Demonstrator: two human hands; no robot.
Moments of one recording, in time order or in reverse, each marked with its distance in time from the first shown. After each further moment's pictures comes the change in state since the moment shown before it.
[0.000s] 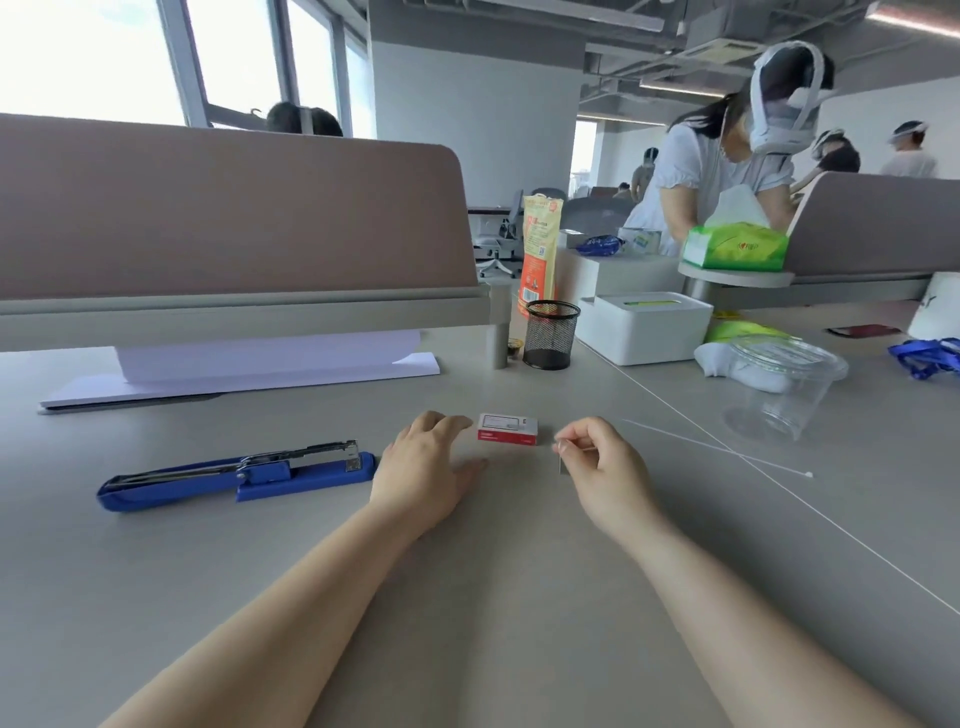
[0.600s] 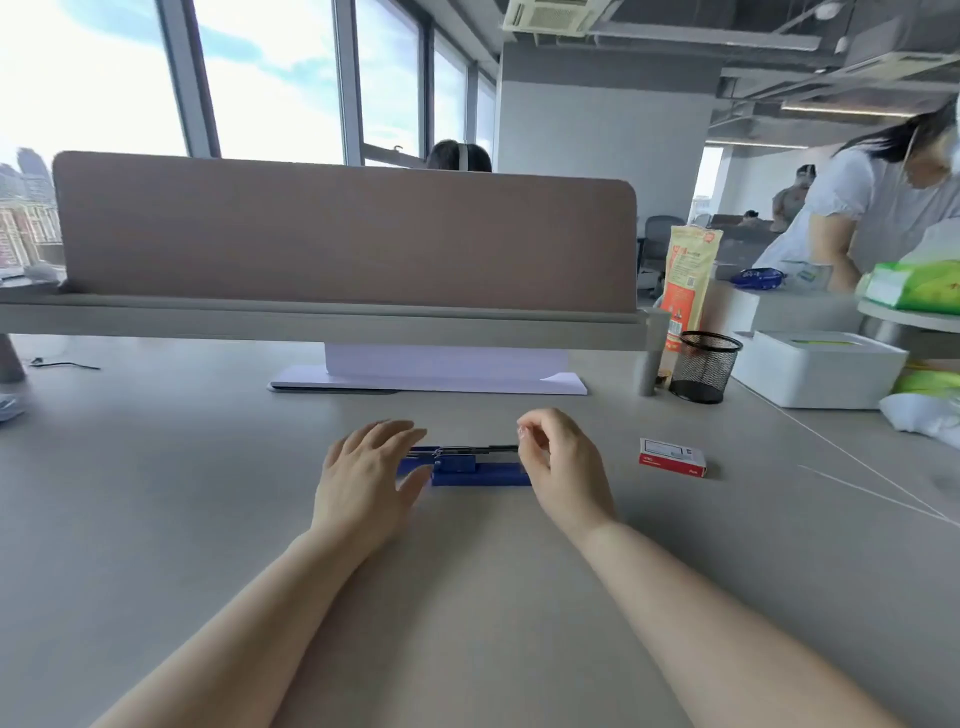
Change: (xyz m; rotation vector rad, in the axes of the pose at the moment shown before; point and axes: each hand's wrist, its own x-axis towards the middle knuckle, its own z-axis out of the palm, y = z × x) left_hand -0.093 -0.143 -0.124 0.286 0.281 -0.127; right_hand -0.011 -0.109 0.155 -0.037 -0.057 -0.458
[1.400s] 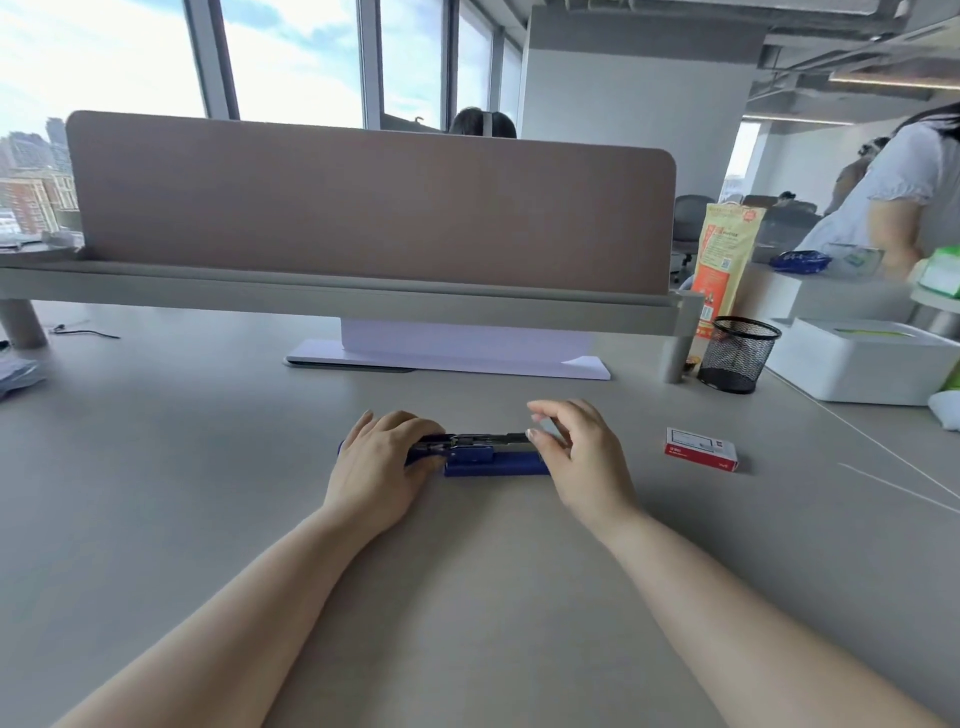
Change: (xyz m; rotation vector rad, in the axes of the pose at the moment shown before) left_hand 0.005 -0.006 0.002 -0.121 -0.011 0.028; right_hand 0.003 0.009 0.010 0.100 -0.062 0.019
